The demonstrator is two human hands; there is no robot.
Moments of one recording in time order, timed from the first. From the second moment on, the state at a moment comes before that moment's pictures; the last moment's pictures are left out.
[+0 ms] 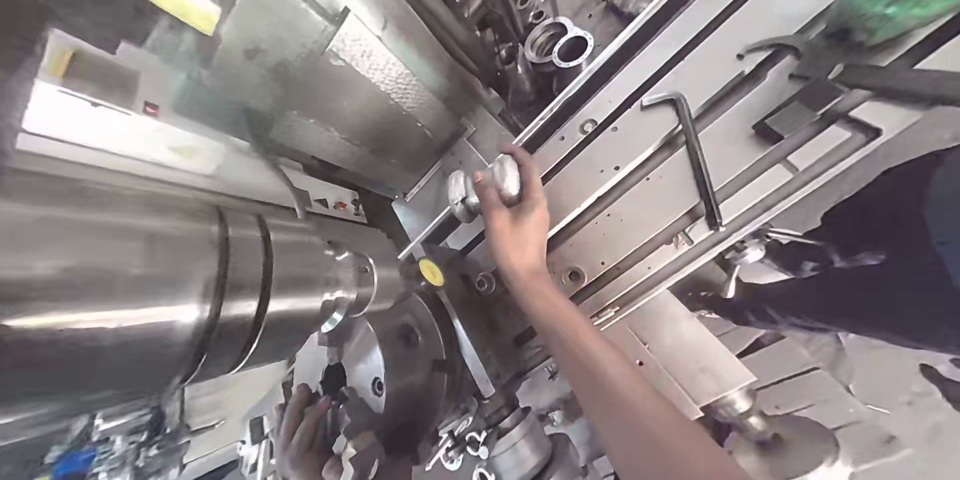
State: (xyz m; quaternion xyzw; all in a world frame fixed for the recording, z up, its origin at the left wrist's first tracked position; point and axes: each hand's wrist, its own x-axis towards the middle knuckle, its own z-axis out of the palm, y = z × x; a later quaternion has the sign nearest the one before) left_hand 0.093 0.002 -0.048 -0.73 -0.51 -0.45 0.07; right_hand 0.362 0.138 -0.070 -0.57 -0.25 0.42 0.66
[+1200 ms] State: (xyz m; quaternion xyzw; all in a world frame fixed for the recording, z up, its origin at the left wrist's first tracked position) left_hand 0.107 0.000 -0.046 -0.72 -0.52 -0.45 0.07; right_hand 0.373 0.165 -0.080 -0.53 -0.43 0.56 0.47
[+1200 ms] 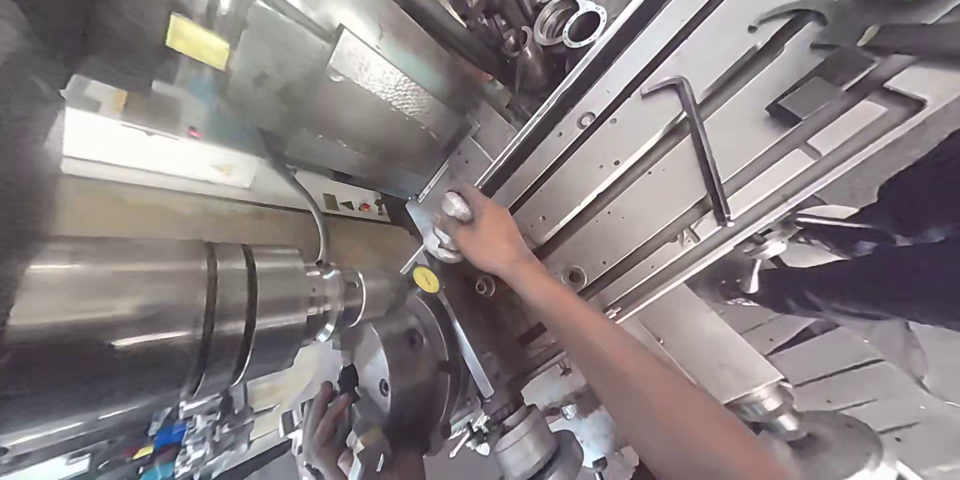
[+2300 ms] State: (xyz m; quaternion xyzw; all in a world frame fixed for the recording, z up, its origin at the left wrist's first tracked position) left_hand 0.110 0.000 -0.048 -0.72 -0.51 -0.46 0.08; right_hand 0.383 0.168 -0.081 -0.55 -0.40 0.53 0.51
